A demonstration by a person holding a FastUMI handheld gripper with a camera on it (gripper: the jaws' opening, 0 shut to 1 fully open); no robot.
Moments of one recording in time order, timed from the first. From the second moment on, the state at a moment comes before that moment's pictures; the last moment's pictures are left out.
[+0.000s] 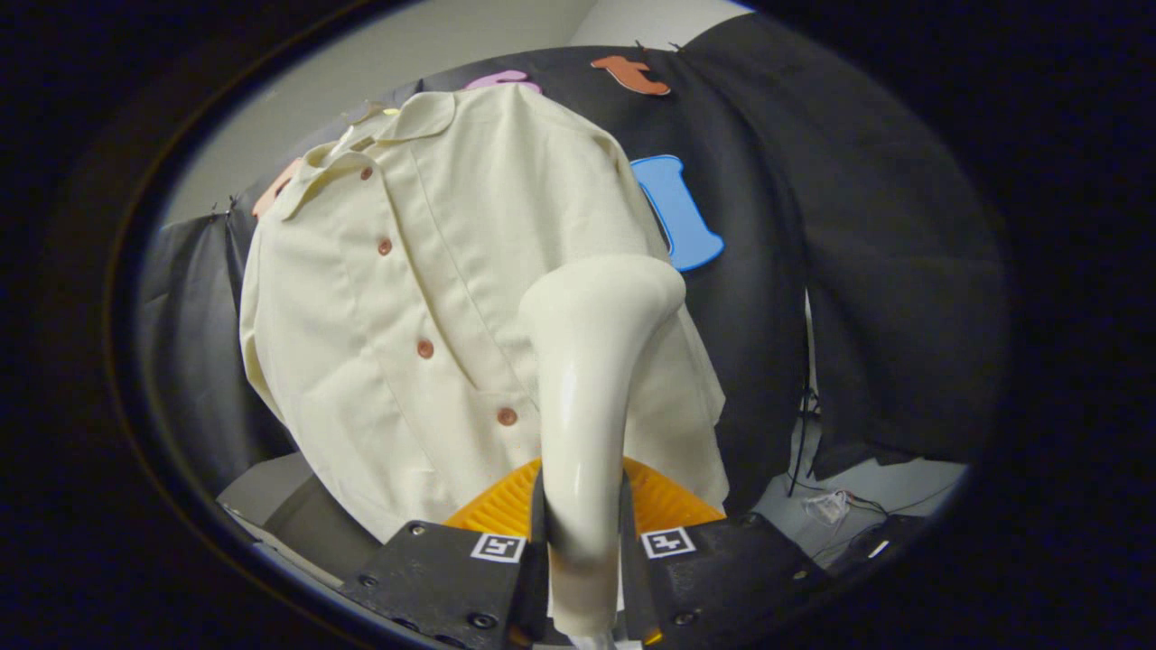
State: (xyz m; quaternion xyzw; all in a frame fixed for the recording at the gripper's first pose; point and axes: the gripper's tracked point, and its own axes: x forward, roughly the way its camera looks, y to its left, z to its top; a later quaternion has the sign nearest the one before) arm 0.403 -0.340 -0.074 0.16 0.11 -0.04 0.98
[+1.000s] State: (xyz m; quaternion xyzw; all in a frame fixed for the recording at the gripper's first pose) arm 0.353 -0.351 -0.208 0.19 0.18 -0.05 0.96
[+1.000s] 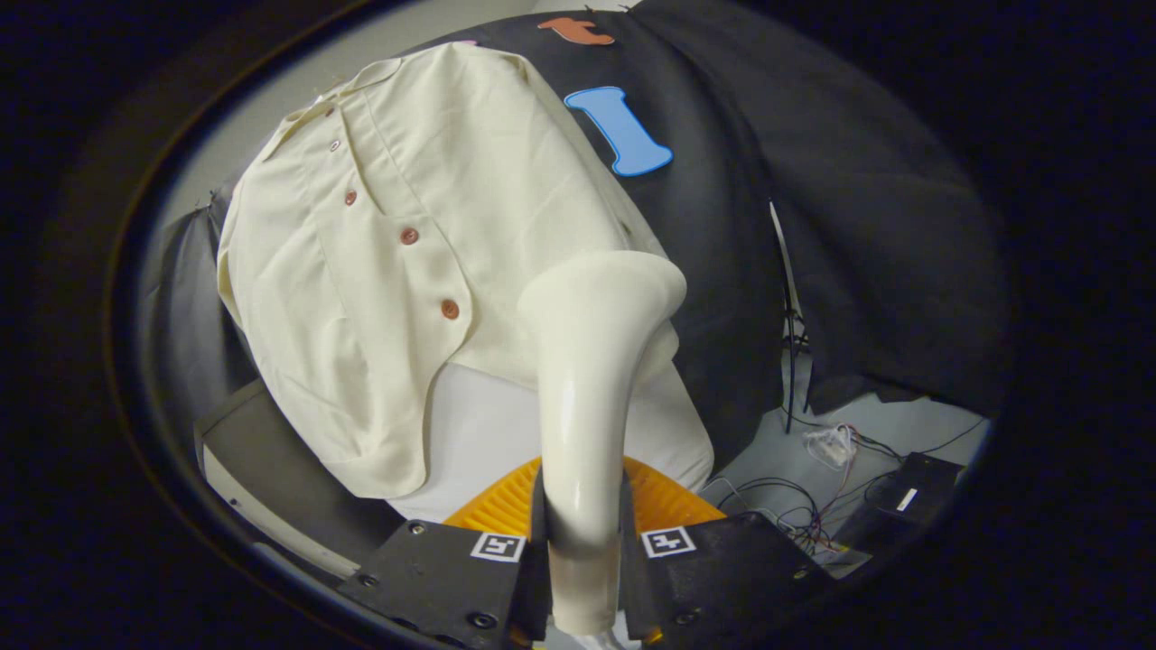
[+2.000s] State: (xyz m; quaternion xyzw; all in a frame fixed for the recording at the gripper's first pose) arm 0.211 -0.206 -0.108 0.14 0.09 0.02 0.99
